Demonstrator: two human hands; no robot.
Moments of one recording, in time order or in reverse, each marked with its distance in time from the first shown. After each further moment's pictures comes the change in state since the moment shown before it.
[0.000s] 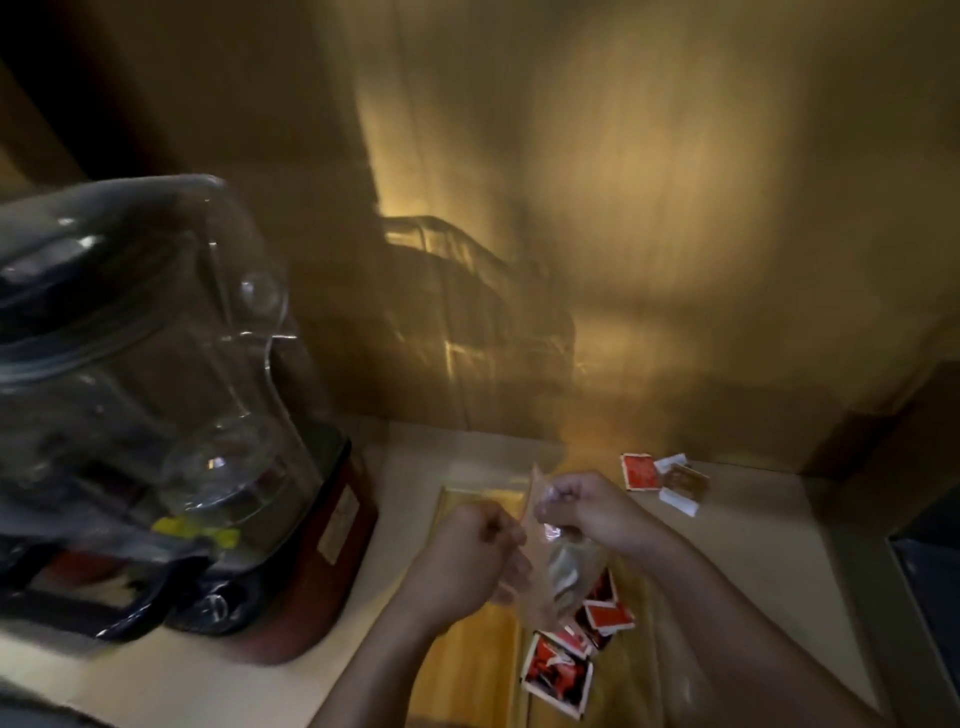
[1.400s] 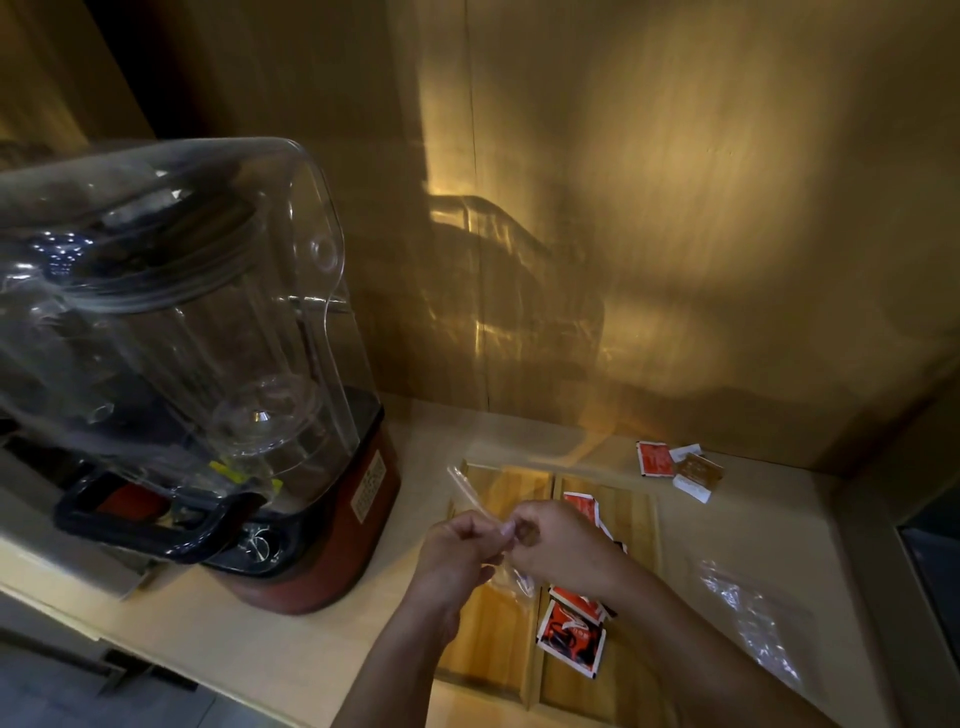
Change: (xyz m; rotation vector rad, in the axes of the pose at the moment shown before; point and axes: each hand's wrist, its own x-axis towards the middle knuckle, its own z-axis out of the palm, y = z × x) left_hand -0.012 -0.071 -0.001 -0.491 0.193 -0.107; right_hand -0.037 -0.007 0.072 -0.454 -0.066 -0.087
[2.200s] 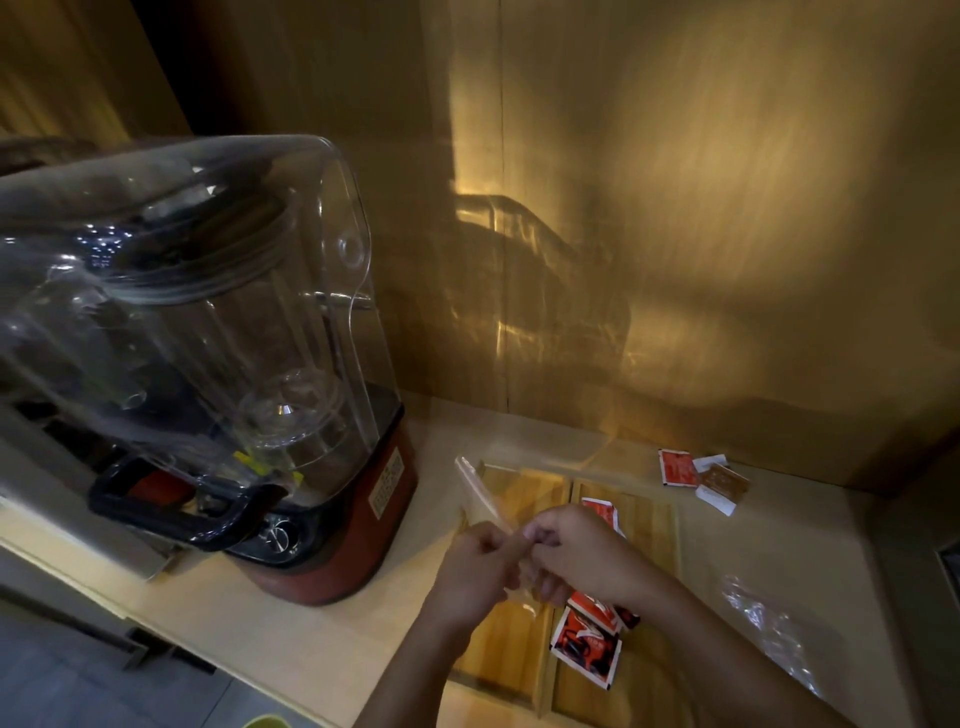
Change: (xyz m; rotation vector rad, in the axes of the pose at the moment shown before) left_hand -0.007 -0.003 0.003 0.270 0.042 0.098; right_hand -0.001 -0.005 -0.004 0.123 -0.122 0.094
